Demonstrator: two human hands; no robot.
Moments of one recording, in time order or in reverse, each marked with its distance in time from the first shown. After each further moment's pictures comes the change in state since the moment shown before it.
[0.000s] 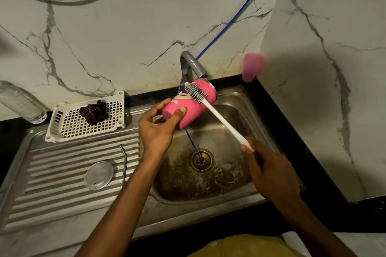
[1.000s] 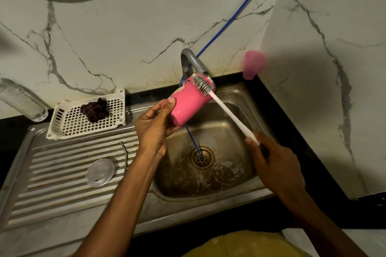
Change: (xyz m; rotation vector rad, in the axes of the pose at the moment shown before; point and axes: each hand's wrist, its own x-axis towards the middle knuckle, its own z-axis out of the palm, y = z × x) left_hand -0.004 0.023 -0.001 -0.270 0.014 -0.313; right_hand 0.004 -0.006 -0.011 0.020 0.022 -0.004
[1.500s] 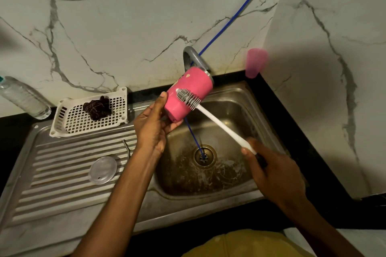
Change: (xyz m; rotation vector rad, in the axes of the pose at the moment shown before) left_hand 0.002 0.010 -0.003 -0.080 -0.020 -0.054; right_hand -0.014 -0.001 0.004 -0.066 -0.014 -0.116
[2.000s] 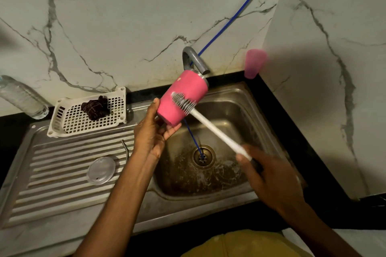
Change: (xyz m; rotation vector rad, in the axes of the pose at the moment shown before) left_hand 0.003 -0.008 -0.013 -0.082 0.001 -0.127; right_hand -0.005 -0.004 0.004 0.048 -0.059 -0.007
